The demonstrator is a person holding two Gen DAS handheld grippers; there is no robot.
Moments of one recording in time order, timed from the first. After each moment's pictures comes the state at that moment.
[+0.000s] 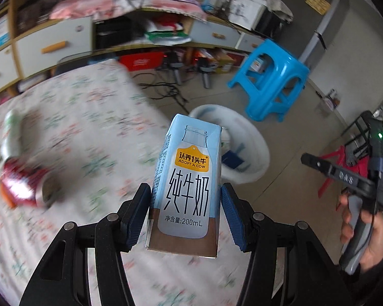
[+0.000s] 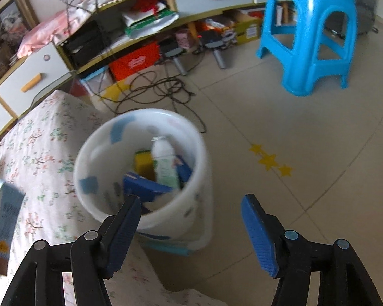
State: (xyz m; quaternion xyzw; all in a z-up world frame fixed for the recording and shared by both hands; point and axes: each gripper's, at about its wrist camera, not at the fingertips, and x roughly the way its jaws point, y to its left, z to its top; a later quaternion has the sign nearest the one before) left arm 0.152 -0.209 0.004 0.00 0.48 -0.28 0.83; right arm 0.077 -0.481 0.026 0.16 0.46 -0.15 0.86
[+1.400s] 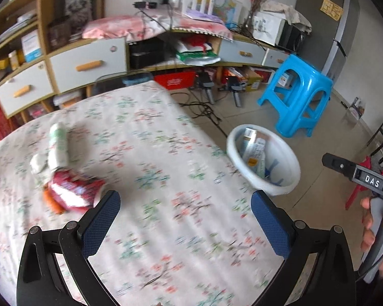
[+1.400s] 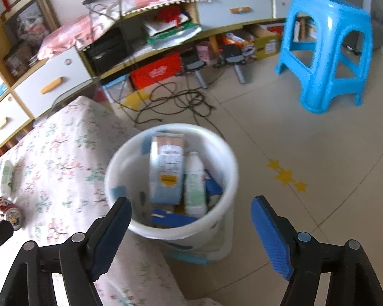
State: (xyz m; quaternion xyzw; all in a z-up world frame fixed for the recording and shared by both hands) left arm 0.147 -0.156 0.025 0.02 0.43 -0.19 0.88; right arm 0.092 -0.442 0.044 0.14 0.43 -0.11 0.89
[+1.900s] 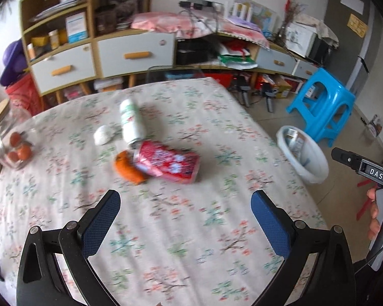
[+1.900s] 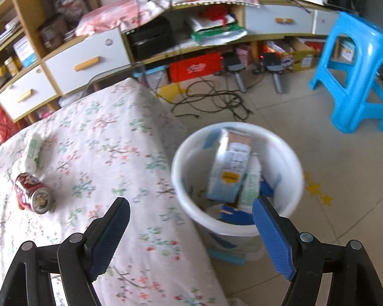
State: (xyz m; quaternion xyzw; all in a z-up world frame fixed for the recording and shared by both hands) left arm 0.131 -0.045 0.024 0.00 0.44 -0.11 0.89; right arm 0.116 -0.354 0.044 0.09 0.43 -0.05 0.90
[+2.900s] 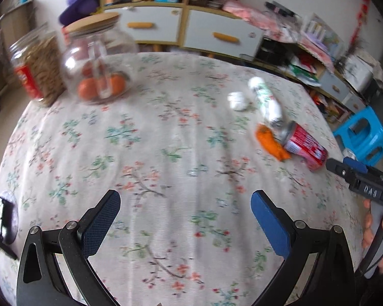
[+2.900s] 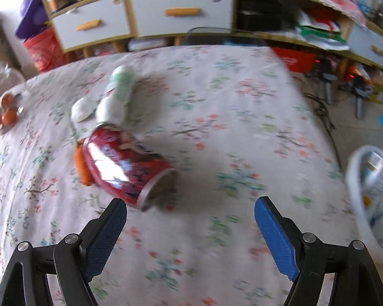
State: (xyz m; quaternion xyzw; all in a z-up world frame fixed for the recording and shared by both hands) left arm 0.128 0.137 -0.028 -0.10 0.48 0.02 0.87; right arm 0.189 -0.147 -0.012 -0.03 0.48 0.08 0.87
